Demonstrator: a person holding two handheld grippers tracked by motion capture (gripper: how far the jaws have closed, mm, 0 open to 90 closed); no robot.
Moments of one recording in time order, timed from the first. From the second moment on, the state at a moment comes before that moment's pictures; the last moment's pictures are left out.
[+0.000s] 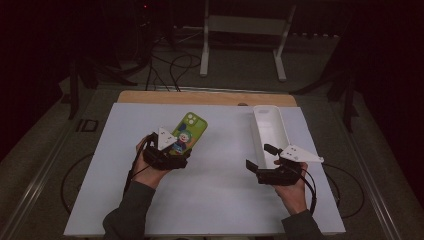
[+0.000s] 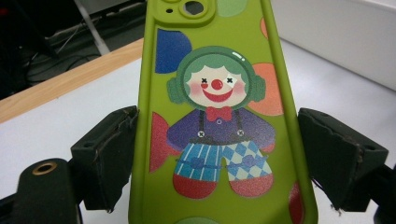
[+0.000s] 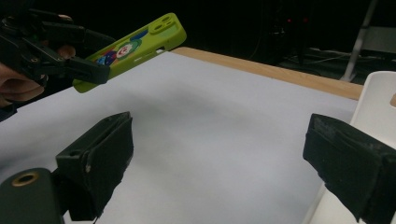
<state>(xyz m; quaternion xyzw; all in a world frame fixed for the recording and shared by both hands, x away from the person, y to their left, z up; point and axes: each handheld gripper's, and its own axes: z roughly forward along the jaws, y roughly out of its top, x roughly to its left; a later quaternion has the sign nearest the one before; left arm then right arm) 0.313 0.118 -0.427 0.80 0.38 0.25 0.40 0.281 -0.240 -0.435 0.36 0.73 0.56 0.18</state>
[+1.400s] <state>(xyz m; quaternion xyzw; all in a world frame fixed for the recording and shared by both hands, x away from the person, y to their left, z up) 0.302 0.093 -0.418 0.81 0.32 0.26 0.42 0.292 -0.223 -0.417 0.36 0.73 0.56 0.16</state>
